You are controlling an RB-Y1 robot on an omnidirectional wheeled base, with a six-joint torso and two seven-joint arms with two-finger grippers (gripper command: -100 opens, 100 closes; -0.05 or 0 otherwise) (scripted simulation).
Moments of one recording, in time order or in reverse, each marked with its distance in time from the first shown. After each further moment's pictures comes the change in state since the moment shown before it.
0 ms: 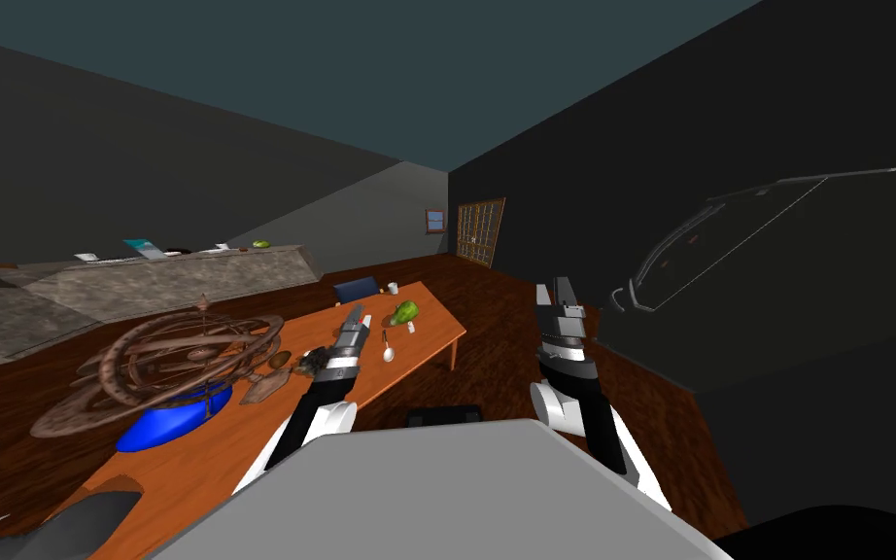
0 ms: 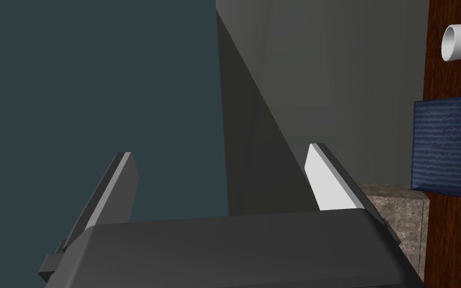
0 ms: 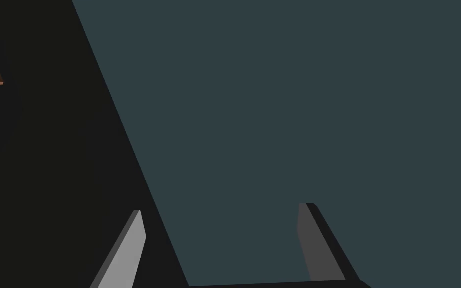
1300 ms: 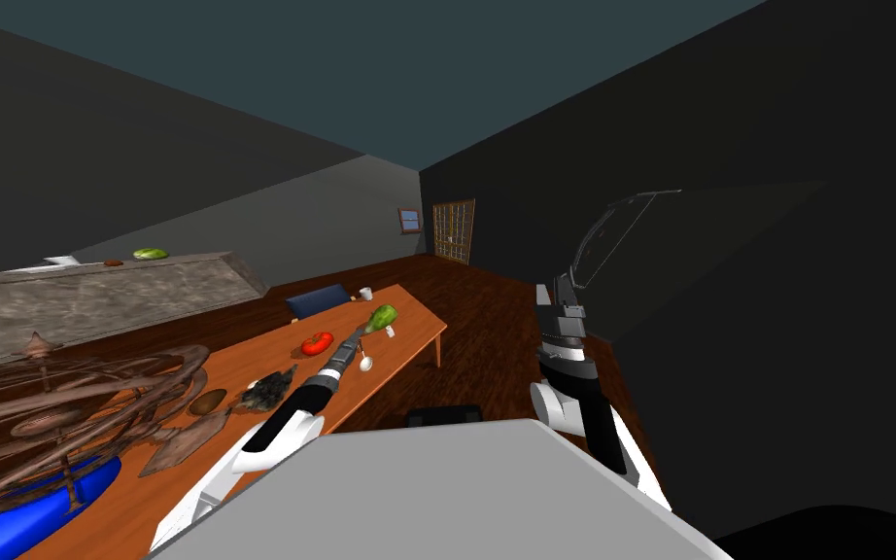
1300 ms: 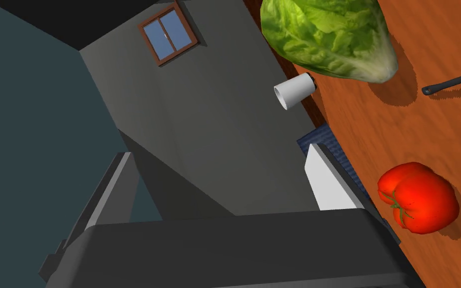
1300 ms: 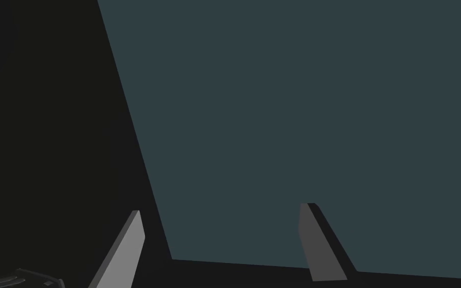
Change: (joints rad) left arm -0.010 0.296 0.073 0.245 0.168 0.302 -0.089; right arm 0.000 0.000 0.000 0.000 0.000 0.000 0.000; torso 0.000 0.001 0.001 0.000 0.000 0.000
